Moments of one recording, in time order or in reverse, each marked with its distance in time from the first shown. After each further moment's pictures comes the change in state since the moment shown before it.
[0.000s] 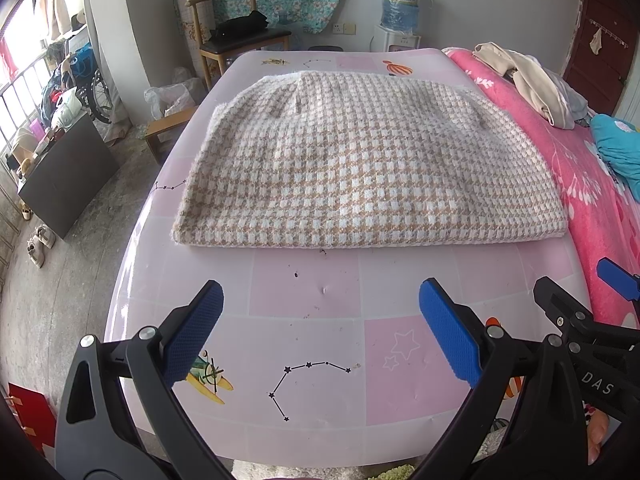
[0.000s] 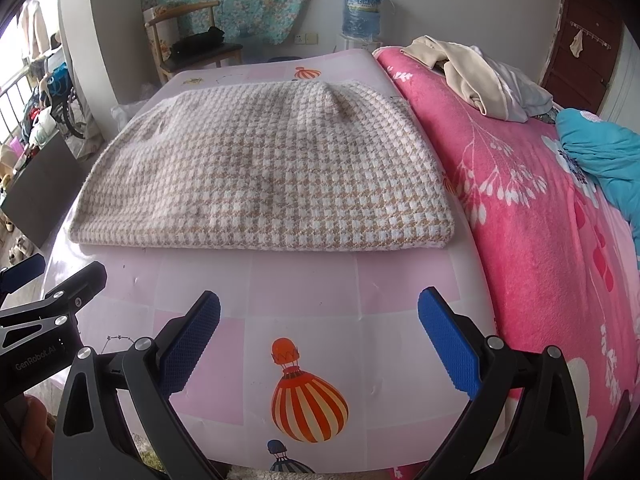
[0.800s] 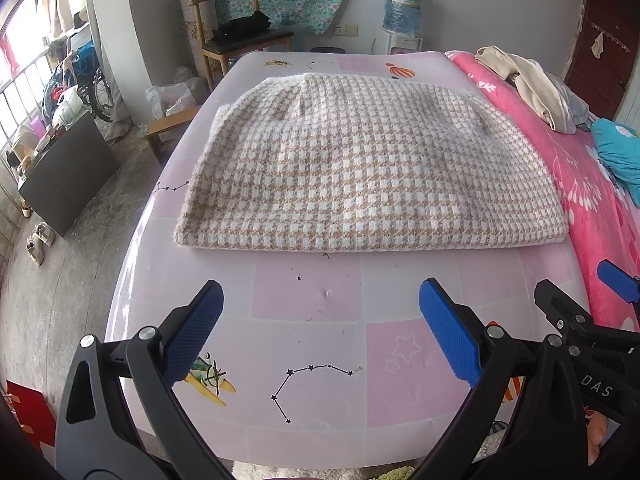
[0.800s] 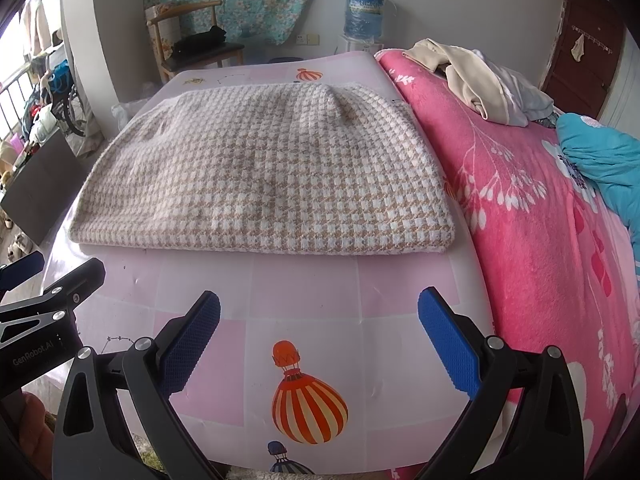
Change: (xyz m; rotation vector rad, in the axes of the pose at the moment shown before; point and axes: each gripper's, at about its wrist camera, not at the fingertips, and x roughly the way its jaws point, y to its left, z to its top) left arm -0.001 0.000 0.005 -0.008 -0.004 0.000; right arm -0.002 0.002 0.003 -0.007 -0.002 -0.002
